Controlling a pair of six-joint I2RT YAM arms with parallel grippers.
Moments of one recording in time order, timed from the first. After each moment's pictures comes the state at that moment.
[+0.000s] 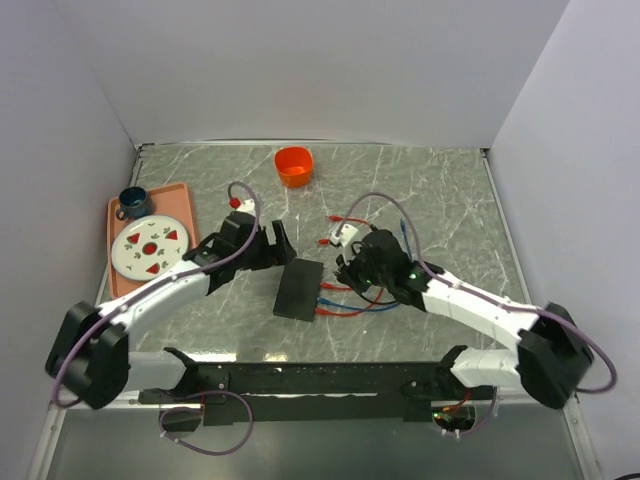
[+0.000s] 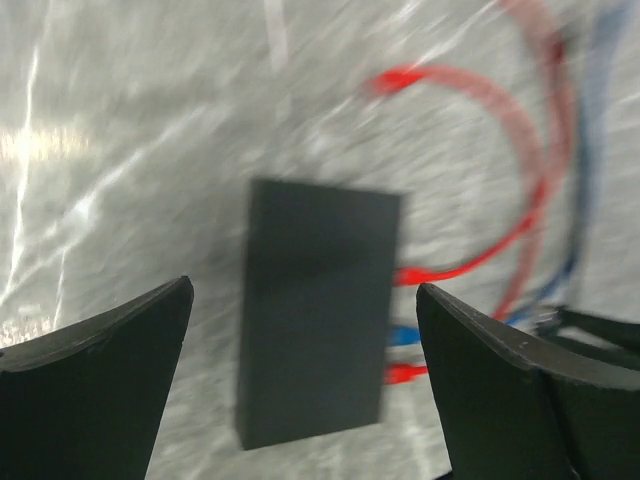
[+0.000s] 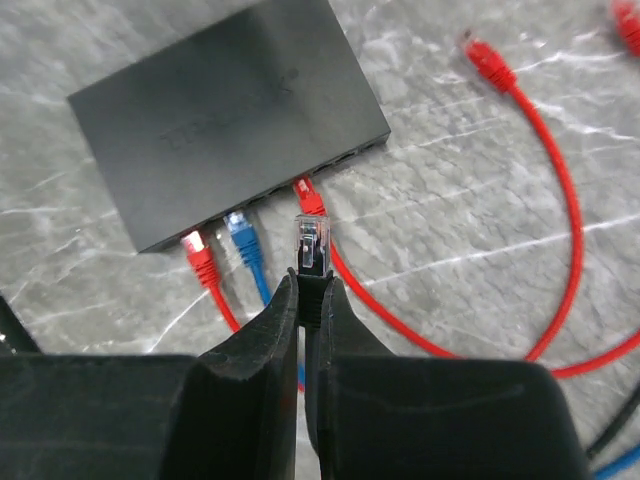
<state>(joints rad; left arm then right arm) -0.57 1.24 0.78 -0.18 0.00 -0.65 0.74 1.19 0.69 -0.14 -0.15 -0.09</state>
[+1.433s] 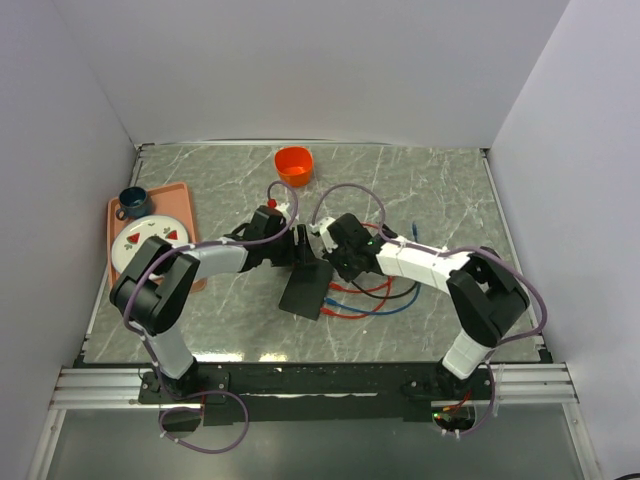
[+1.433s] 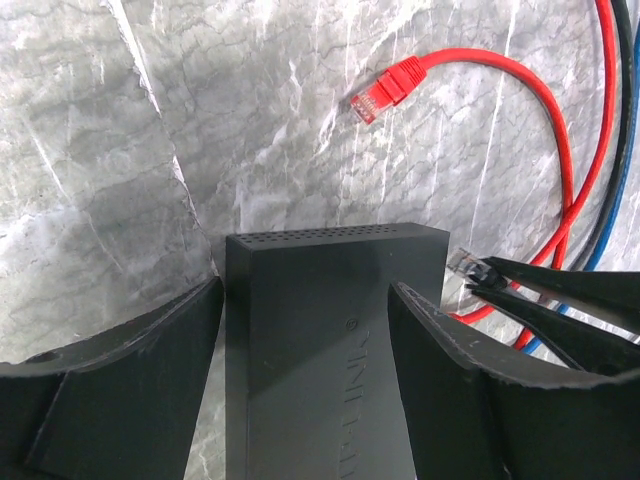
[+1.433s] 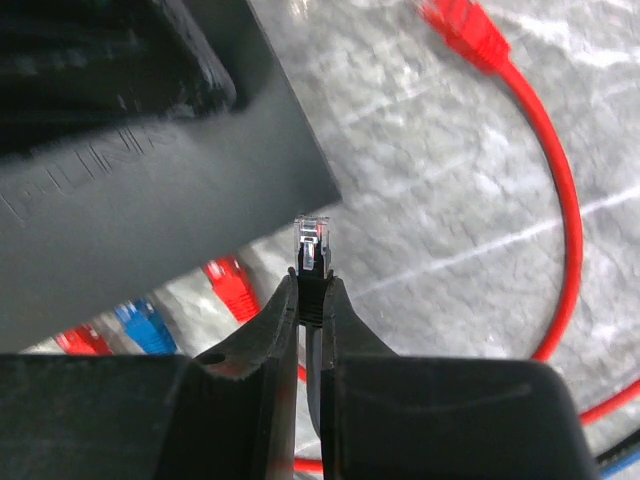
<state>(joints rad) -0.55 1.74 0.89 0.09 0.27 -0.57 0.72 1.67 1.02 -0.38 0.02 -0.08</state>
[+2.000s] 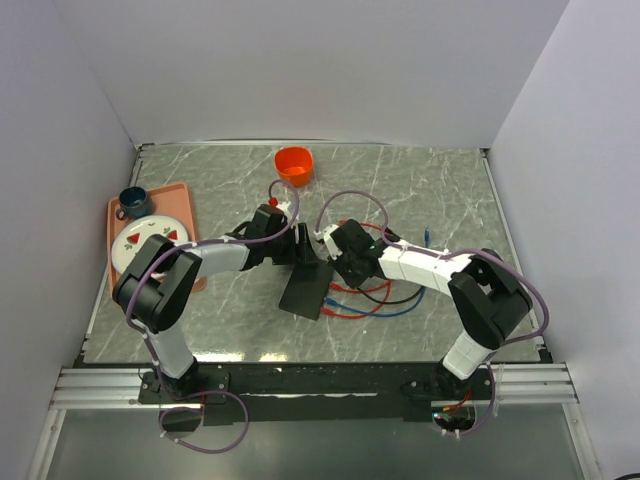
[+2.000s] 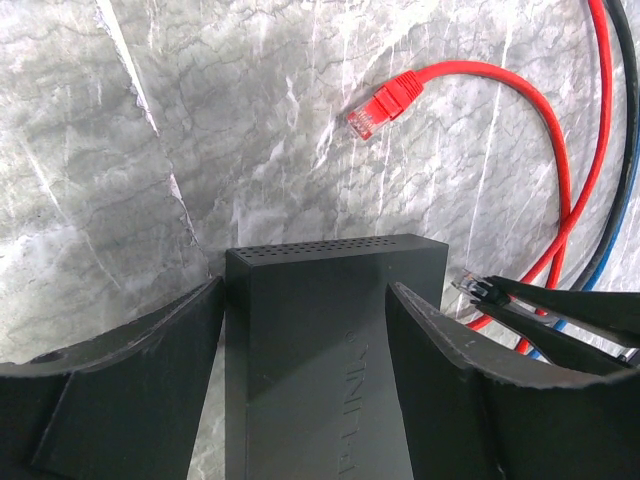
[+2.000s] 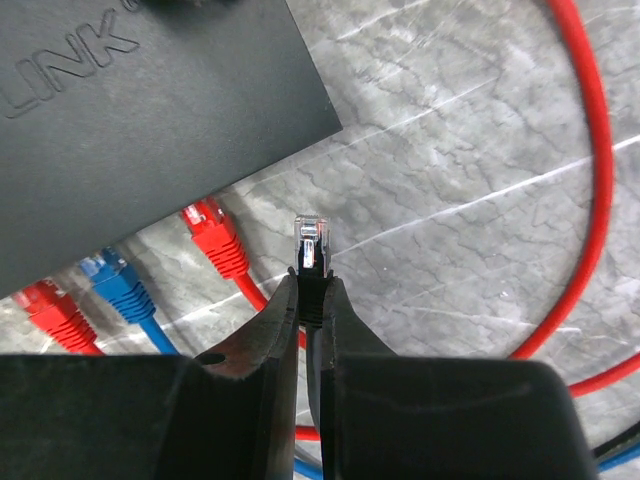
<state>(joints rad) -0.55 1.76 0.91 0.09 0.27 -0.57 0.72 1.64 0.96 -0.42 0.04 -0.08</state>
